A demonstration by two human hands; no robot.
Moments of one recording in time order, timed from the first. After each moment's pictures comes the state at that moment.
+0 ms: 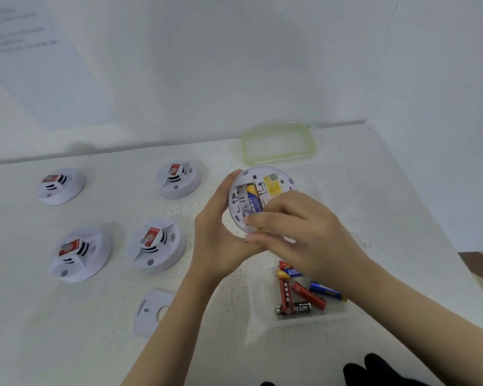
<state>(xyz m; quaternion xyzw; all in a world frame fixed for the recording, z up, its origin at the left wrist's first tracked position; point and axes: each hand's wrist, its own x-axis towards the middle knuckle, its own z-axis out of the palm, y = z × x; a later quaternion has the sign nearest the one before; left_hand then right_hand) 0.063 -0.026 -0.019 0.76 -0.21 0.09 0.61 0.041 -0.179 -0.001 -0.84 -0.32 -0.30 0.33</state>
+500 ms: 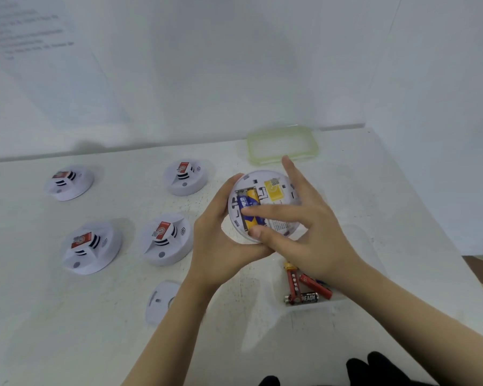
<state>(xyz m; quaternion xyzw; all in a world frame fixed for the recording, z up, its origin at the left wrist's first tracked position) 0.037 -0.008 -0.011 0.75 -0.19 0.09 0.63 0.020 -0.157 0.005 -0.84 -0.16 -0.15 0.50</state>
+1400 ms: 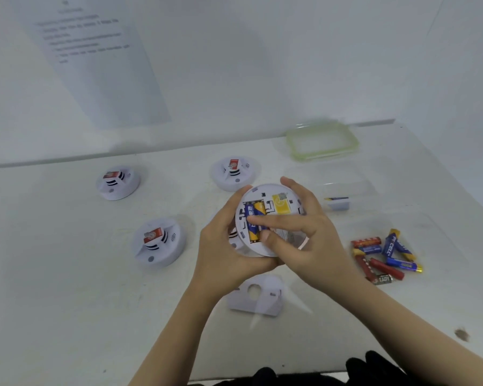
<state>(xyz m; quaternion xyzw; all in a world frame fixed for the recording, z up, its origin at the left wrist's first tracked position) 0.027 0.114 -0.004 0.77 -0.17 0.03 0.62 0.005 -0.030 0.005 -0.79 -0.10 -0.13 0.59</state>
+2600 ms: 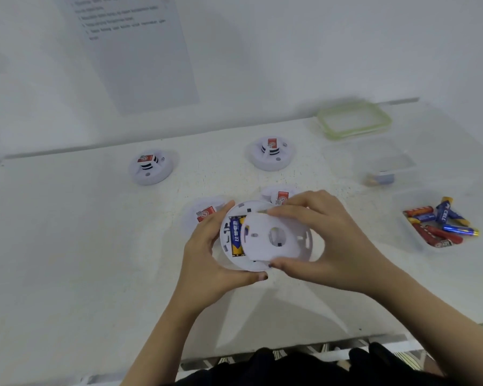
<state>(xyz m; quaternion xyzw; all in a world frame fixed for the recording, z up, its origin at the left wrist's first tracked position) 0.017 0.257 -0.040 0.81 -0.17 0.02 0.56 -0.013 0.041 -0.003 -0.91 -0.21 -0.15 0.33</state>
